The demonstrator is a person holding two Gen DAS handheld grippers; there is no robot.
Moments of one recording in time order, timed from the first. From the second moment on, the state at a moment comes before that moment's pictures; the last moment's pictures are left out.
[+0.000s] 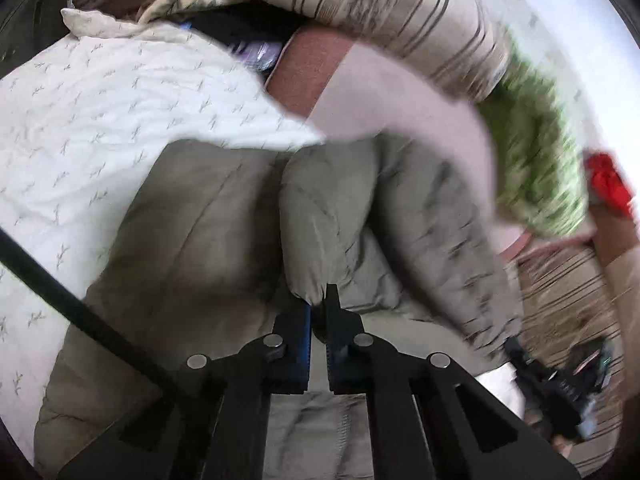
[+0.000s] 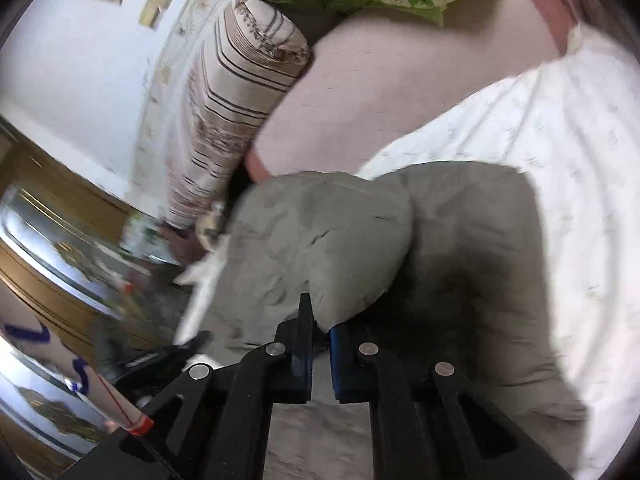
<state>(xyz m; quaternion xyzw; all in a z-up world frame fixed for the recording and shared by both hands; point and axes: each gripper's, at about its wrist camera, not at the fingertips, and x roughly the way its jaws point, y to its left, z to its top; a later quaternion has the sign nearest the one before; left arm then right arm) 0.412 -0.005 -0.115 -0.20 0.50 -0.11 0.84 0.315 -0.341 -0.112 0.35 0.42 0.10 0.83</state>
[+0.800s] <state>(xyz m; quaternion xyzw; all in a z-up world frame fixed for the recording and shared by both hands) 0.418 0.001 -0.105 -0.12 0.46 -0.05 0.88 0.320 -0.354 -0.120 0.36 0.39 0.05 0.85</state>
